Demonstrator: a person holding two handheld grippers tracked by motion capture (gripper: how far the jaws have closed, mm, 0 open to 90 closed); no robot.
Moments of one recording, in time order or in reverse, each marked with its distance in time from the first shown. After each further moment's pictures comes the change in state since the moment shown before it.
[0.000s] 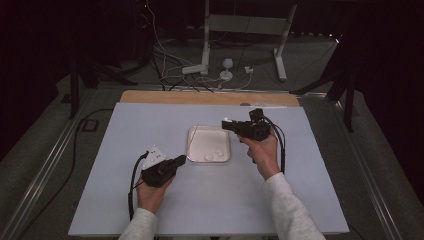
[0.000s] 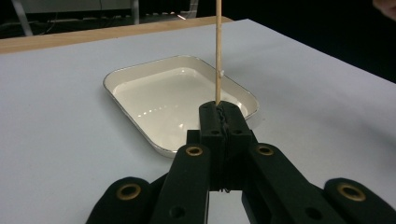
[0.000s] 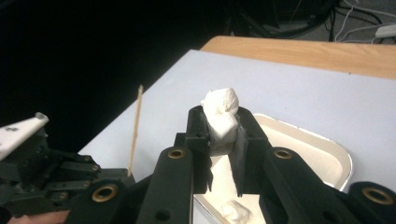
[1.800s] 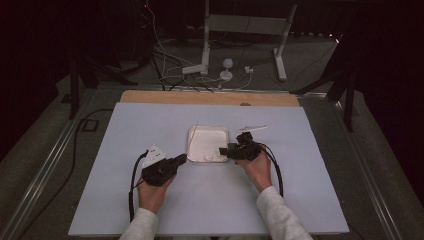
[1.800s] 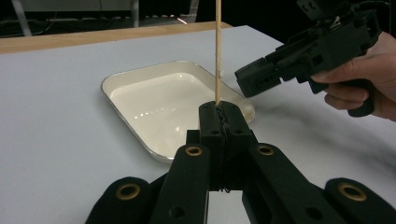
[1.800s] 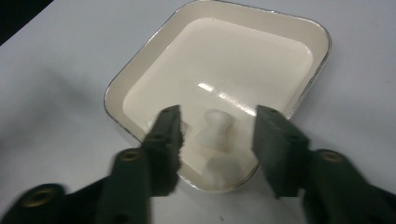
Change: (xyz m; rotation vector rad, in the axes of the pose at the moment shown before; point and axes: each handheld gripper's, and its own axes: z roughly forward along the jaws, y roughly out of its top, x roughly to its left) left arm -0.002 0.005 0.000 -0.016 -0.005 -0.029; right arm -0.029 -0.073 0.044 0.240 -0.193 -0.046
